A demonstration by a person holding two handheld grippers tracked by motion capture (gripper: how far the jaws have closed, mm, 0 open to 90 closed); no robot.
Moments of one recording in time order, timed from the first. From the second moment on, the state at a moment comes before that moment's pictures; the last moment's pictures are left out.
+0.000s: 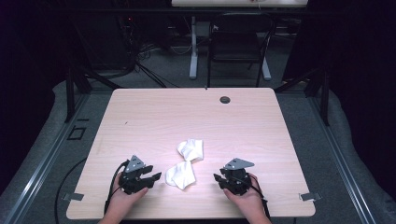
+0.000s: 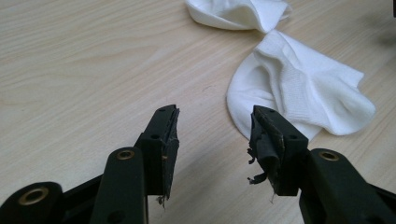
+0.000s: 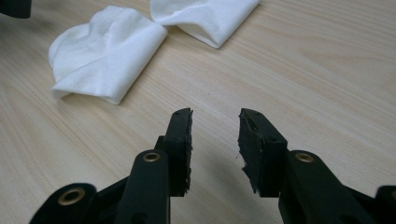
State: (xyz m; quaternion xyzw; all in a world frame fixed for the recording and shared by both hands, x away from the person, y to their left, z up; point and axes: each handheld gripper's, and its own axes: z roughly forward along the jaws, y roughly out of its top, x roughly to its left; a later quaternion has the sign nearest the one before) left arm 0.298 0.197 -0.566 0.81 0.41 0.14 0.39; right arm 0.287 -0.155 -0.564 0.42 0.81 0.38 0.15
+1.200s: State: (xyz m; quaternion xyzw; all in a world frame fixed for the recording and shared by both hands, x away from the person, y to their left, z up) left arm 0.296 0.176 -0.575 0.82 0.39 0.12 0.39; right arm 0.289 -0.059 -0.550 0.33 0.85 0.39 0.11
